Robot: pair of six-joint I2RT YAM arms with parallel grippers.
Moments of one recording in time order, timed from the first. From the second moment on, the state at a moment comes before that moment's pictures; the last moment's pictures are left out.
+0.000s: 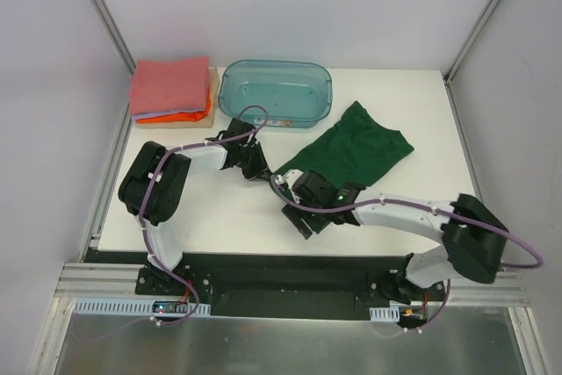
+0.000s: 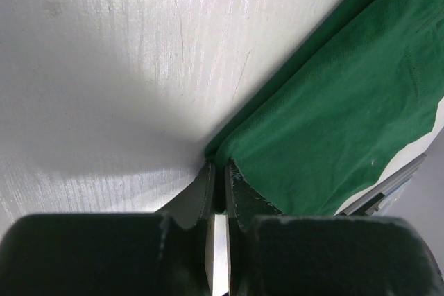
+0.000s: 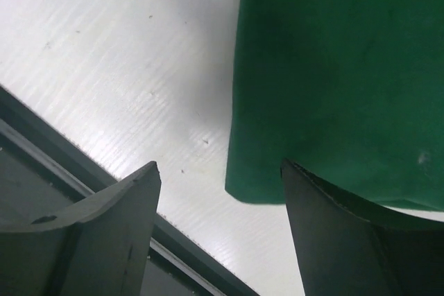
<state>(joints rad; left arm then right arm) -0.45 1.84 1.01 -0.19 0.41 -0.80 1.03 1.37 0.81 -0.46 0.07 0.17</state>
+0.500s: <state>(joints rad) -0.44 1.83 0.99 -0.19 0.42 -0.80 1.12 1.62 0.94 -0.65 0.21 0.22</state>
